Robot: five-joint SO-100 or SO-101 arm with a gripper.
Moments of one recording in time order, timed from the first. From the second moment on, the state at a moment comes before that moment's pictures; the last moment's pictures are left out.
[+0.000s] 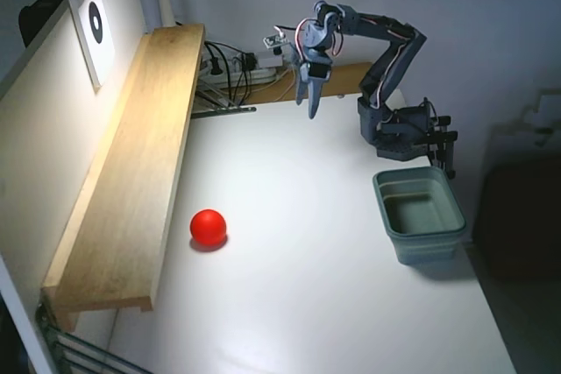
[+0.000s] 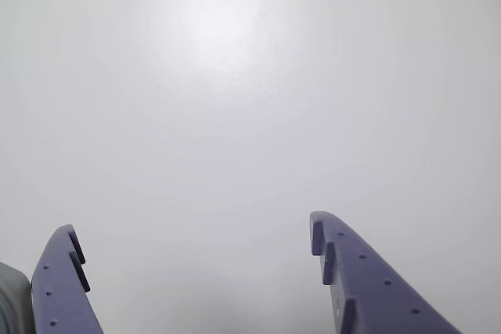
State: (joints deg) arm 12.5 127.6 100.5 88.8 -90.1
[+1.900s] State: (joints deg) arm 7.1 125.2 132.5 55.9 -90.1
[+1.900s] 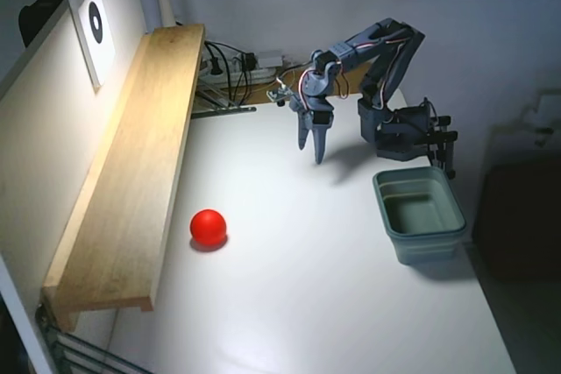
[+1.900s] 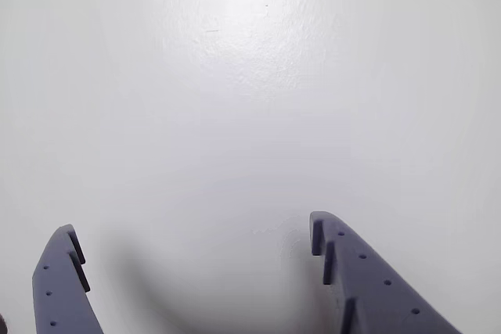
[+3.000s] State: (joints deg) arm 3.5 107.8 122.9 47.5 -90.1
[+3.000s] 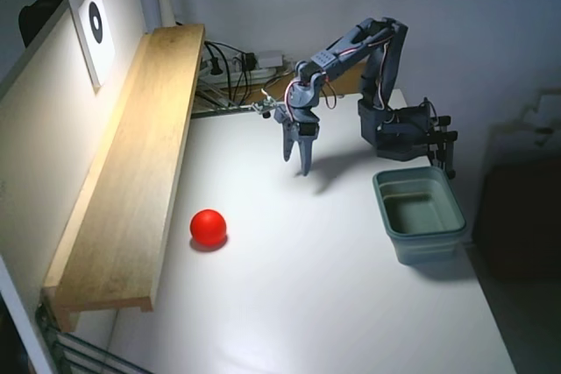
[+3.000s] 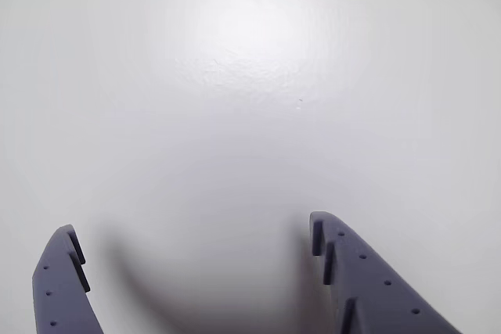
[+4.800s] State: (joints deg) arm -0.6 75.3 93.1 45.5 -90.1
